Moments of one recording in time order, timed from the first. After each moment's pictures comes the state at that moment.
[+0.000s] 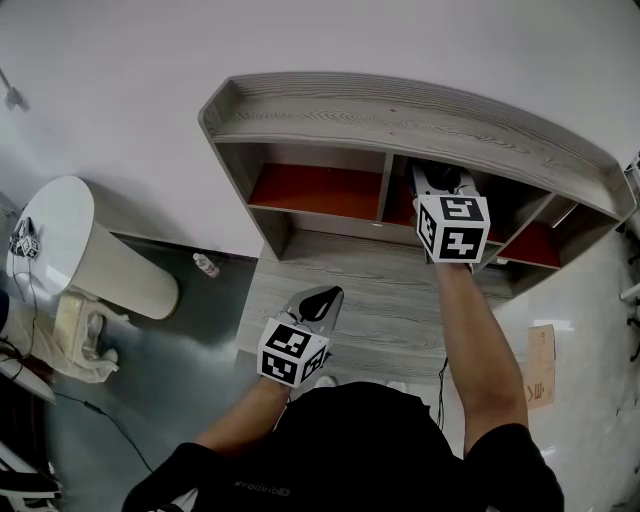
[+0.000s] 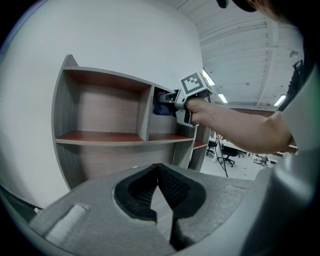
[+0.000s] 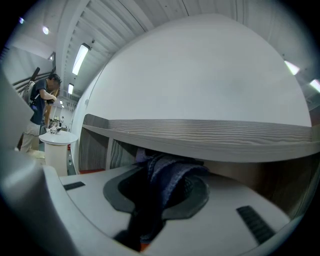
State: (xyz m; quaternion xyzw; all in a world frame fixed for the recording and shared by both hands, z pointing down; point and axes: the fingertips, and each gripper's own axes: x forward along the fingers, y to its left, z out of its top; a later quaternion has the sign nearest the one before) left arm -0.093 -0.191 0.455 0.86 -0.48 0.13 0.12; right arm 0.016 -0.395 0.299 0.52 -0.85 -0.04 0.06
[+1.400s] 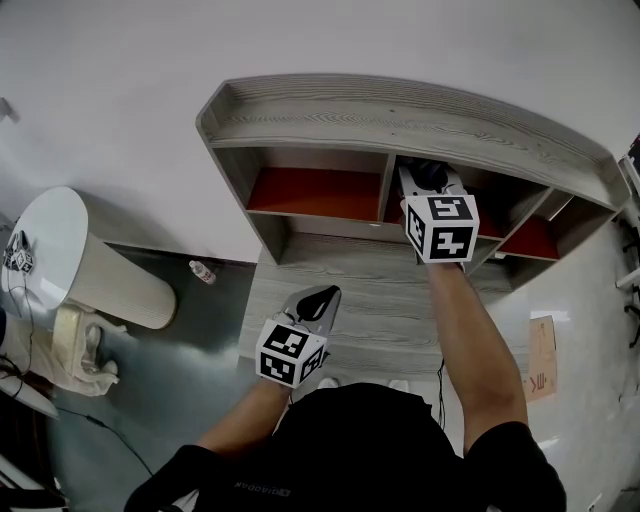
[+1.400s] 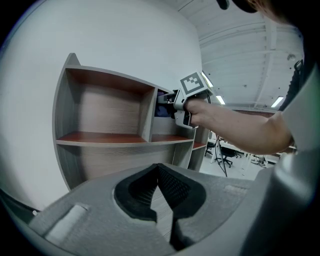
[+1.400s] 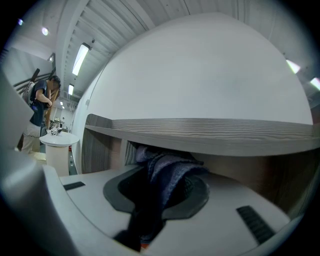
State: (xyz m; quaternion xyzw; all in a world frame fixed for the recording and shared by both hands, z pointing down) left arm -0.108 -0.195 0.453 0.86 -0.47 0.12 0.12; right arm -0.010 -0.388 0.301 0.52 -0.85 -0.04 0.06
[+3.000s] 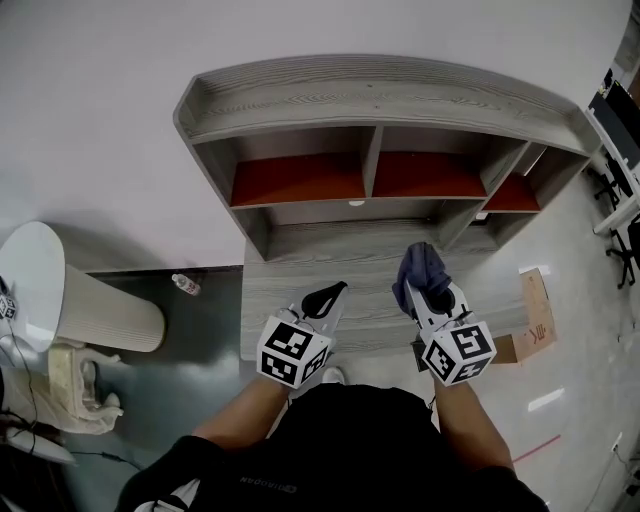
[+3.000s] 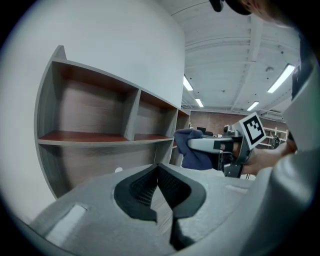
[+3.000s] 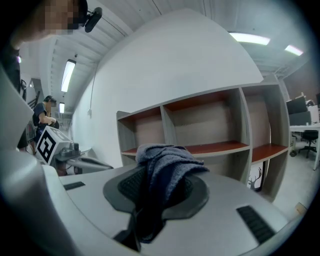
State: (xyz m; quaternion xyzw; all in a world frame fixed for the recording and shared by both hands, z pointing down) left arm -0.102 -0.163 0.452 0.92 -0.36 0.12 0.11; right arm 0.016 -0.169 0.427 0.52 -0.85 0.10 0.03
